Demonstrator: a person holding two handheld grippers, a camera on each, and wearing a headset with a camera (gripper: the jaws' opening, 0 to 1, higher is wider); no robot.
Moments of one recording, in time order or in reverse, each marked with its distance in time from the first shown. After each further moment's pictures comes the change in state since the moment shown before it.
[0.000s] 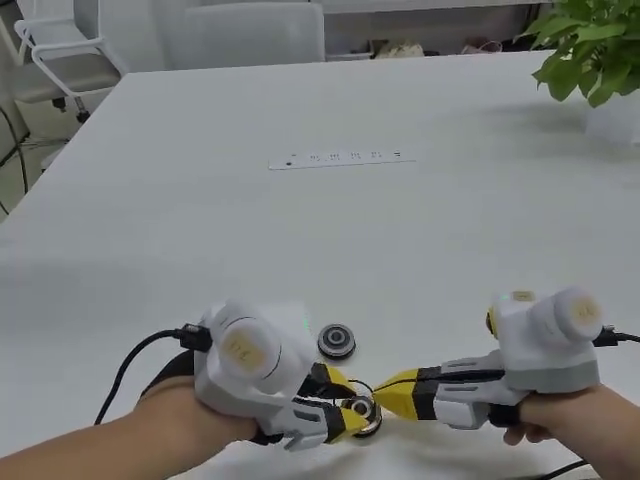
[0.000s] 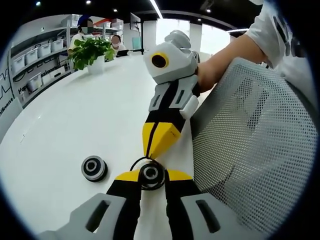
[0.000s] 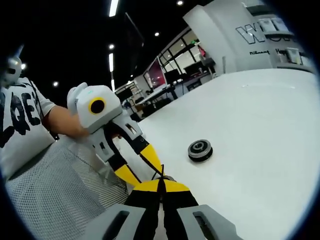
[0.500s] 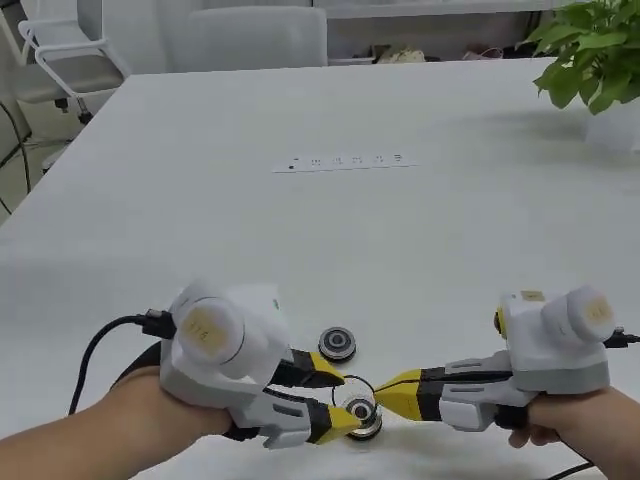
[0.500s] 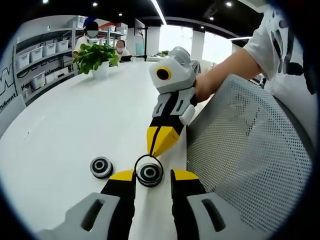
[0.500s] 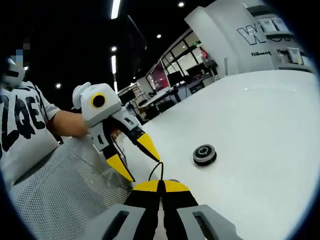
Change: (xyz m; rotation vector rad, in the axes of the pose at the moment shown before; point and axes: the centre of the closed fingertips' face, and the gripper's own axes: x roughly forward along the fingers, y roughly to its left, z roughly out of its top) left arm -0.033 0.000 0.012 -0.053 -0.058 0.002; right arm -0.006 0.010 0.009 0.000 -0.017 0.025
